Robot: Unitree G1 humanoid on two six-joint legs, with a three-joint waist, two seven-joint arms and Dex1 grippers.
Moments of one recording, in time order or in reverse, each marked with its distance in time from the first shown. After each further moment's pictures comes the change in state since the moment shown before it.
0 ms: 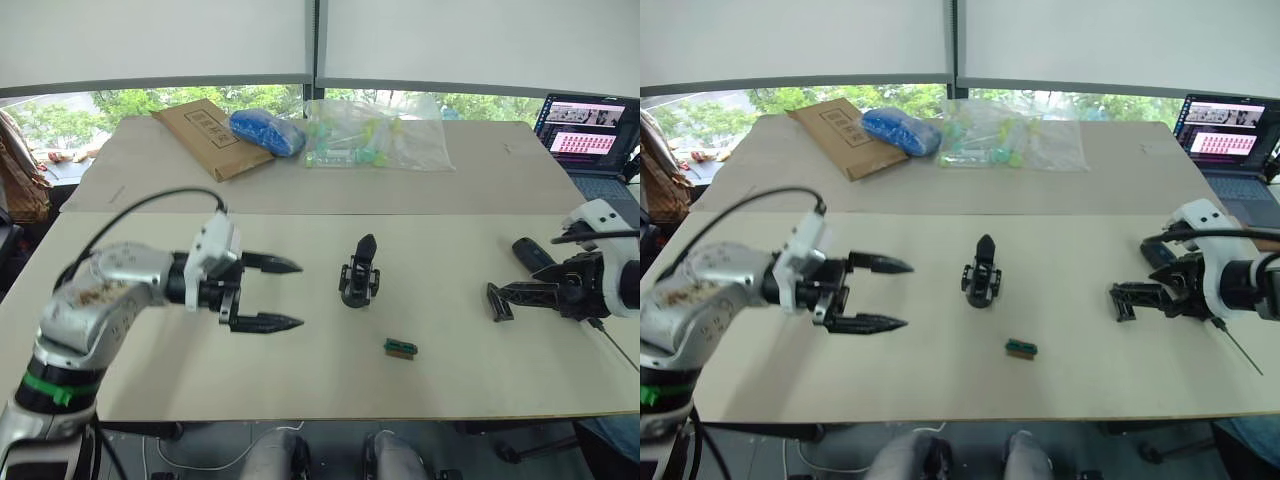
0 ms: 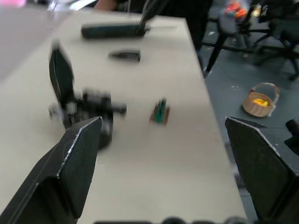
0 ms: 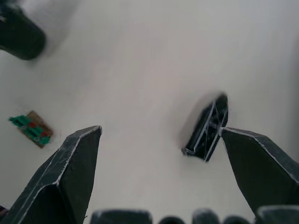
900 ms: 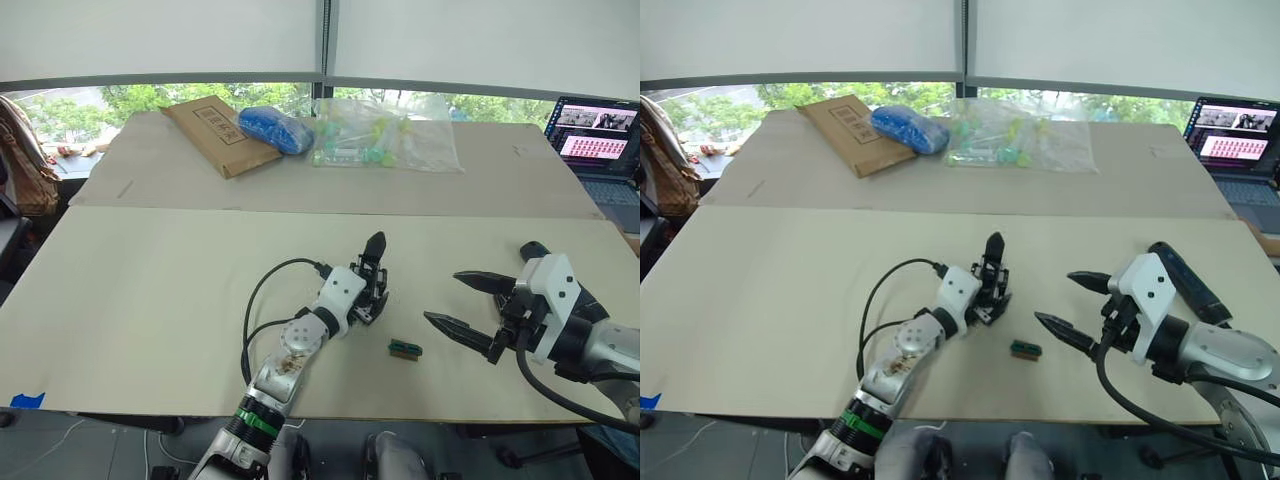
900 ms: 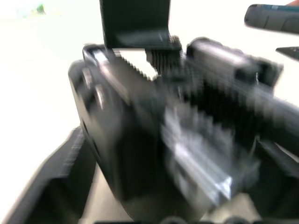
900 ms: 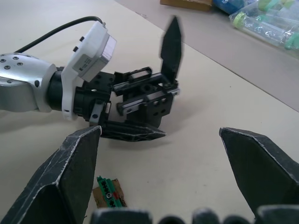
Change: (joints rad) left arm 0.232 -0.858 -0.333 0.444 0.774 -0.484 0.955; right arm 0.572 0.413 -0.246 -0.557 -0.115 -0.786 0.029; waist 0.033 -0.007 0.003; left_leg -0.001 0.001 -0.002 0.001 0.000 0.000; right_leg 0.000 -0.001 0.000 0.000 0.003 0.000
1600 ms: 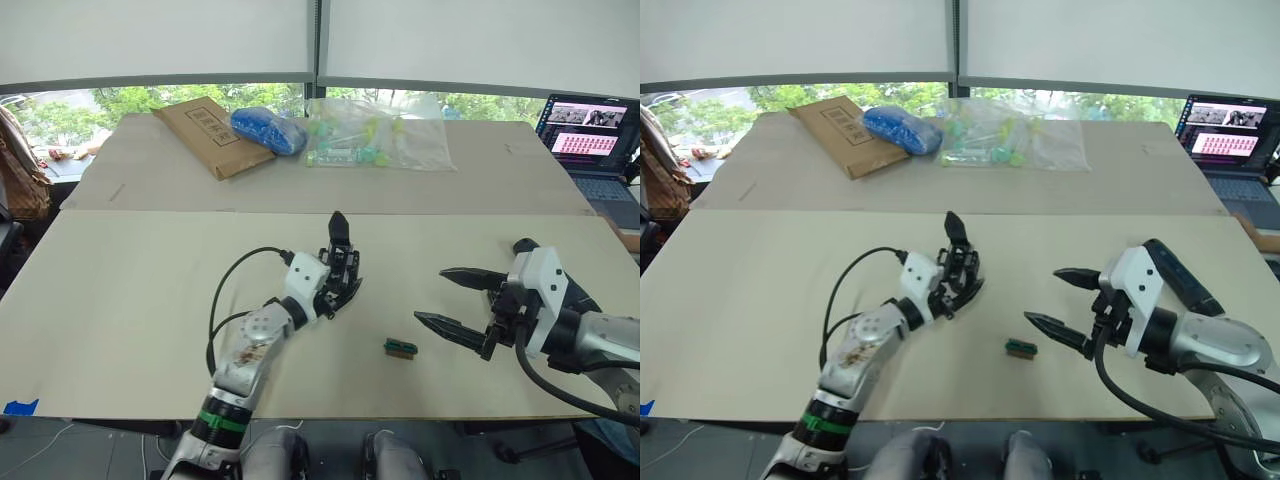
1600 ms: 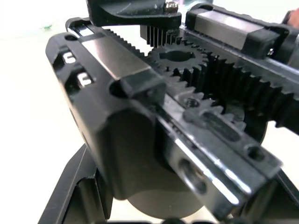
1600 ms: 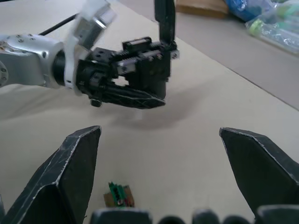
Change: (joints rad) left arm -0.002 0.072 0.090 -0.128 -0.132 0.111 -0.083; right arm -0.050 -0.001 0.028 0.019 0.022 0.002 0.054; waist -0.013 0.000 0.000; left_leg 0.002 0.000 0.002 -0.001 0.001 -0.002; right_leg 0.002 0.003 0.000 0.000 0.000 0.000
